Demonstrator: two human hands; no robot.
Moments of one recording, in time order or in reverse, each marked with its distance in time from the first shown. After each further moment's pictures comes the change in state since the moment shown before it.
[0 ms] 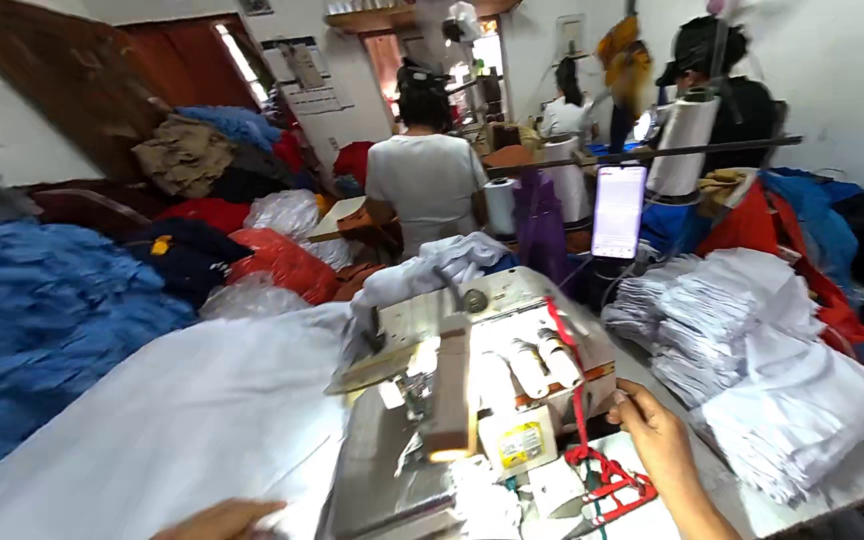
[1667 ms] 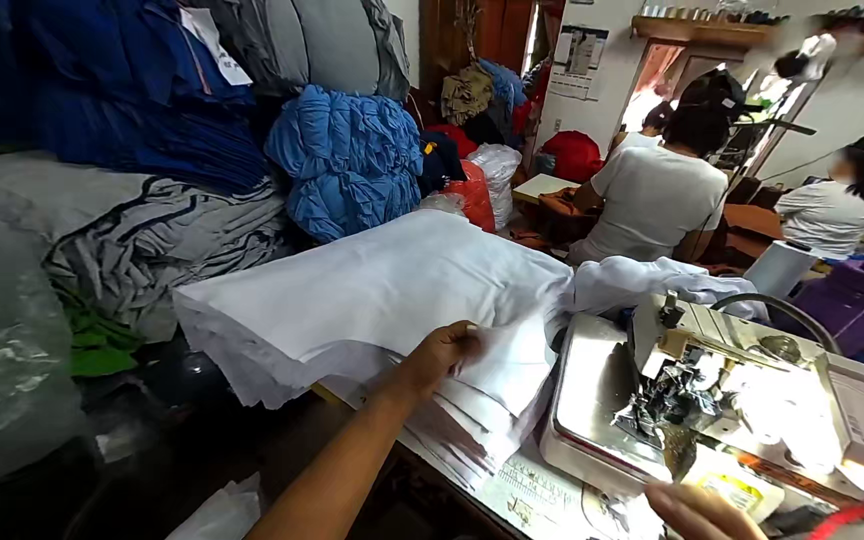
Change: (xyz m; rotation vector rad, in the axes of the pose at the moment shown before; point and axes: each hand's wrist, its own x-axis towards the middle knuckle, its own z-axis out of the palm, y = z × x) left_hand -0.011 -0.019 0.039 -1.262 0.620 -0.227; right_hand -0.082 -0.148 0.052 0.225 -0.646 -0.996
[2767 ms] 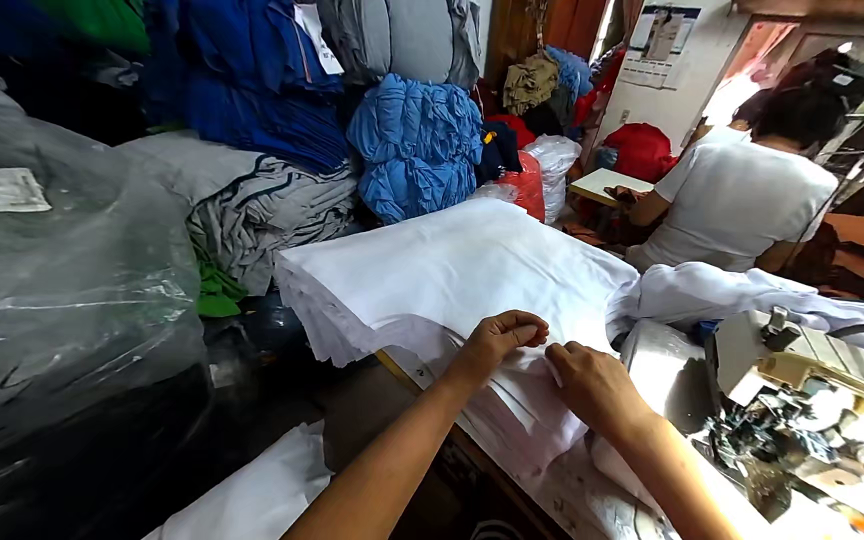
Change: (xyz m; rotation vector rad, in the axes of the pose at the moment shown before) left_hand -0.010 -0.005 0.004 -0.155 0.059 0.103; right_hand 0.111 0.073 0.138 -0.387 -0.551 -0.048
